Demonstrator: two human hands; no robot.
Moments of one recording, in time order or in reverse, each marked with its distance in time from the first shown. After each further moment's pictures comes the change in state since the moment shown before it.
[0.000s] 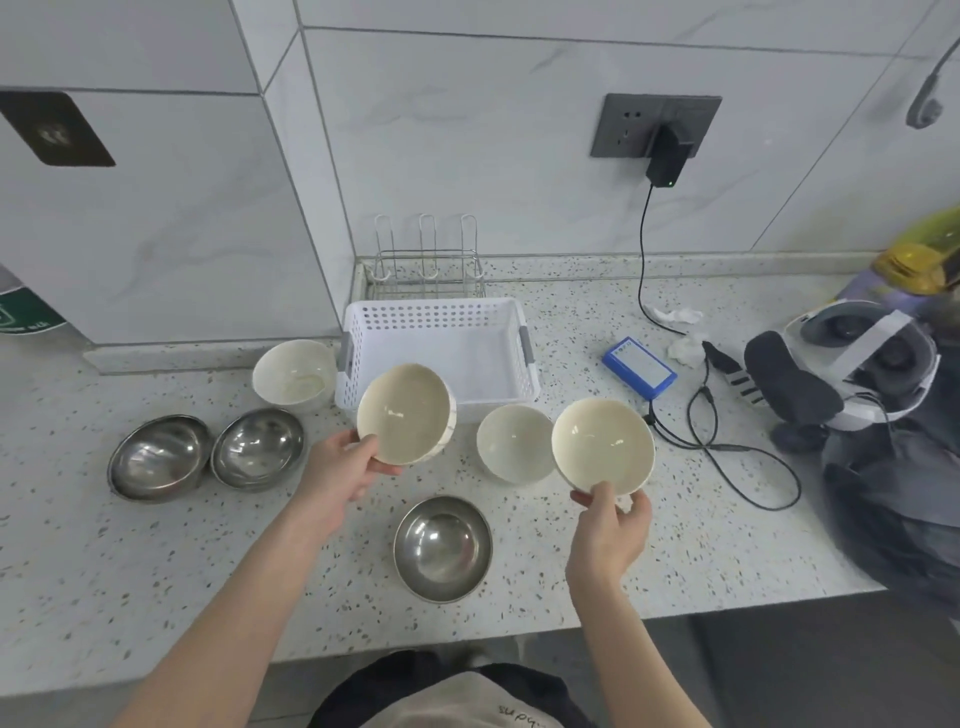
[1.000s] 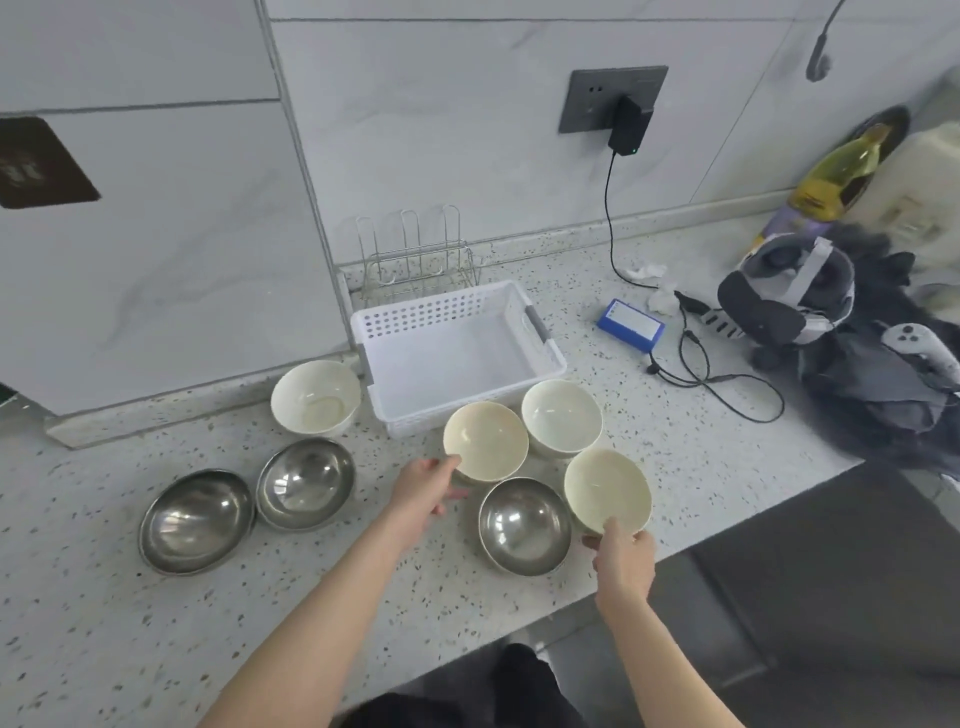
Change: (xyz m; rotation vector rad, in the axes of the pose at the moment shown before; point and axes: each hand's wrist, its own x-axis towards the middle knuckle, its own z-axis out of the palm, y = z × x) left_hand 0.028 -0.021 -0.012 0.314 -0.356 -0.103; right_hand -0.073 0.081 0.009 -0.263 0.176 0.219
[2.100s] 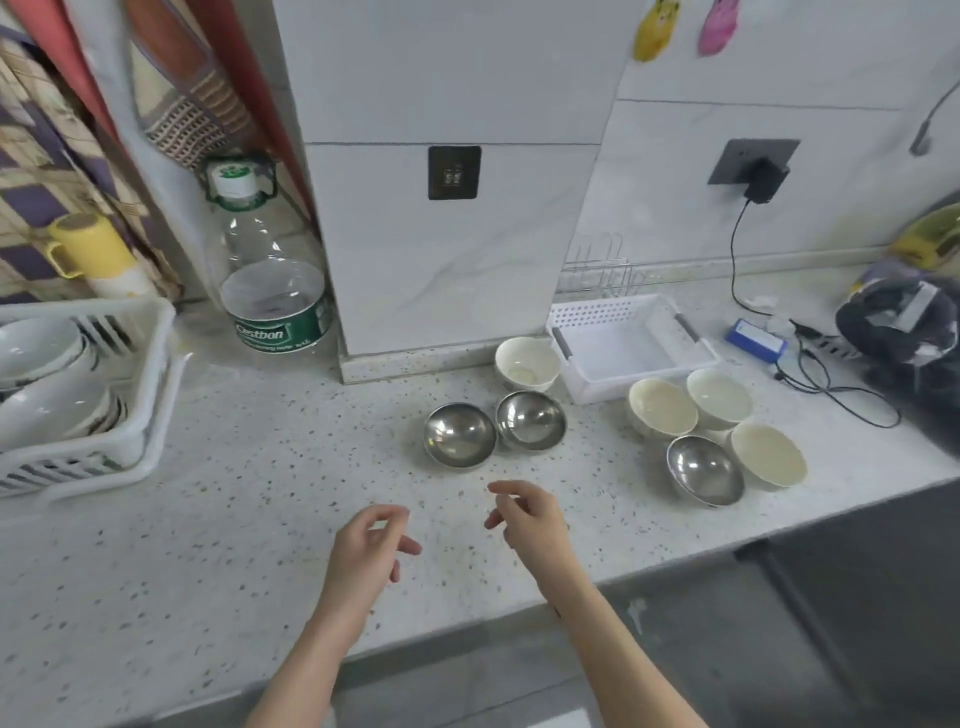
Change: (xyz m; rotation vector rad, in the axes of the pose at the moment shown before) left_hand -0.179 -0.195 -0.297 -0.168 0.280 0.276; right_hand -0.319 0.084 0.148 -0.243 -0.754 -0.501
